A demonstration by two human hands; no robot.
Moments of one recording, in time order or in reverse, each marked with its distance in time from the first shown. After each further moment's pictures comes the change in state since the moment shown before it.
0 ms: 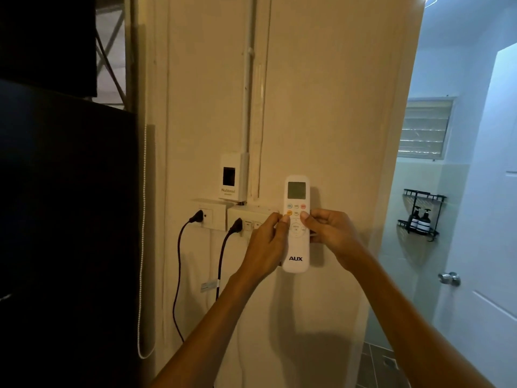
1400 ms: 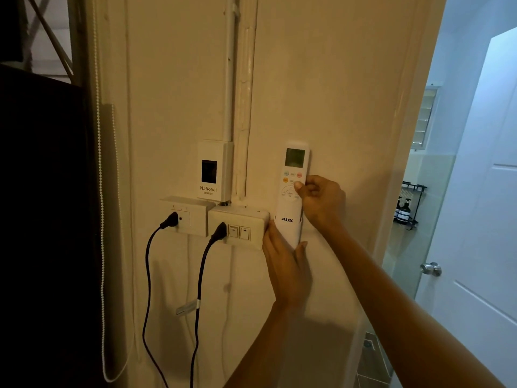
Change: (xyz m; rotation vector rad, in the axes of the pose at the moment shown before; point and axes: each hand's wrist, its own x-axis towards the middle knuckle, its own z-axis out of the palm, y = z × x) left_hand 0.040 -0.088 0.098 0.232 0.421 -0.034; right_hand 0.091 0.009 0.010 -0.402 0.417 -0.104
